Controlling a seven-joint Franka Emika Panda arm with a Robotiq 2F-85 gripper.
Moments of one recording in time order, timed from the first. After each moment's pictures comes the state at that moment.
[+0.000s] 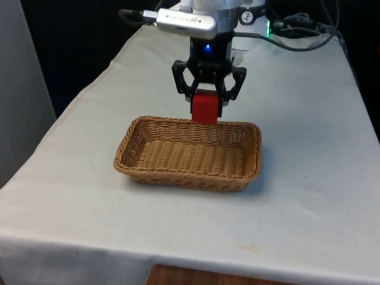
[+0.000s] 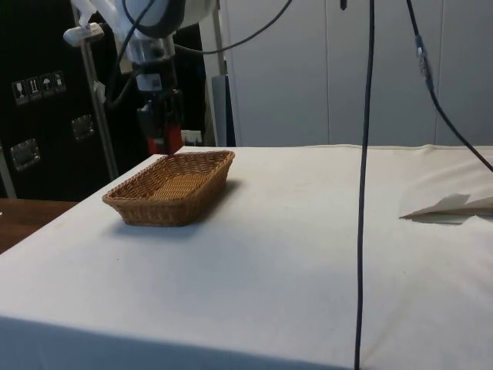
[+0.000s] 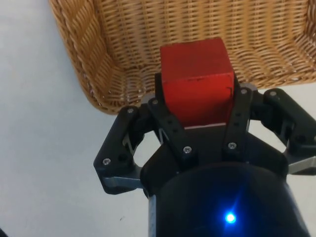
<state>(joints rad) 0.17 0.56 -0.26 -1.66 0.06 2.24 -0.08</state>
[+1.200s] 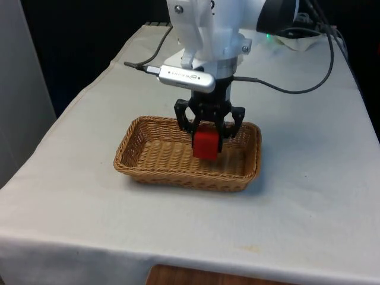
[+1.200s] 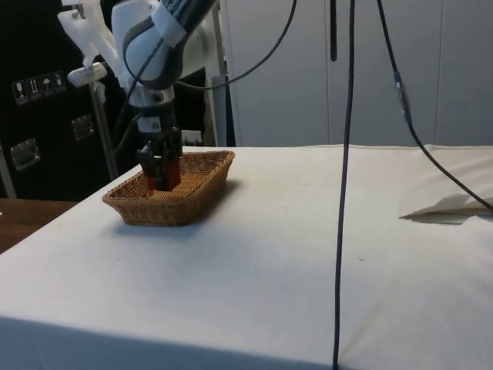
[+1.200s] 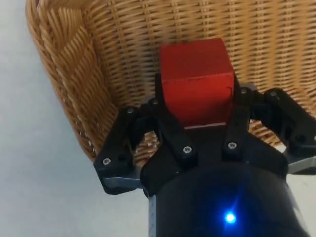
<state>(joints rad) 0.17 0.72 -0.26 -1.61 0.11 2.35 -0.09</state>
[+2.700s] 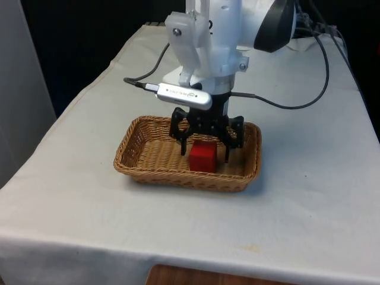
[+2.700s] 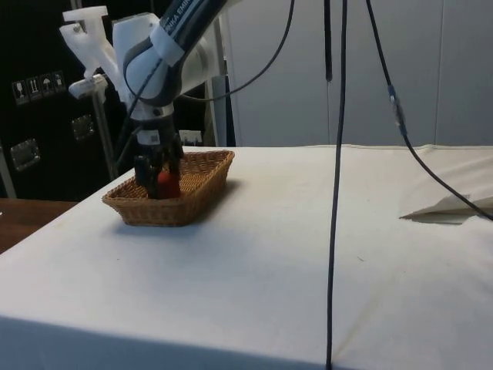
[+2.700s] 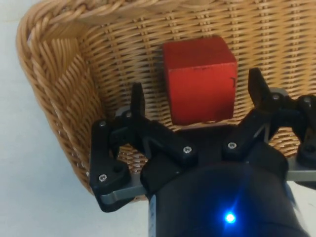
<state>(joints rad) 0.16 0.79 -0.26 -1.57 0.13 2.39 -0.09</state>
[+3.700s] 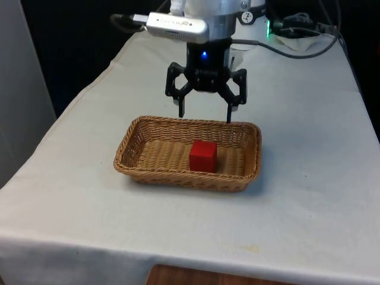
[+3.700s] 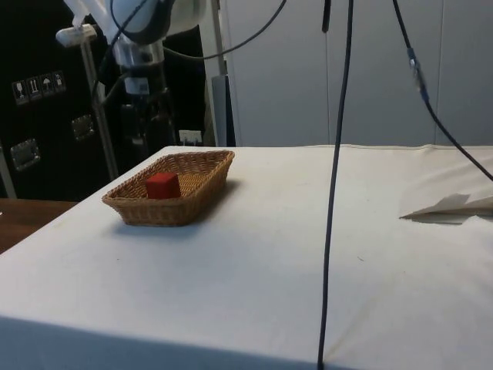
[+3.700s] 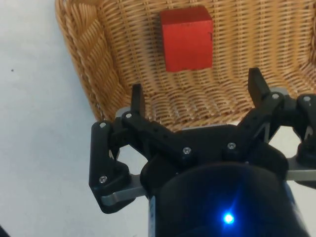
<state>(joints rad) 0.17 0.63 -0.27 -1.56 0.11 2.24 -0.10</state>
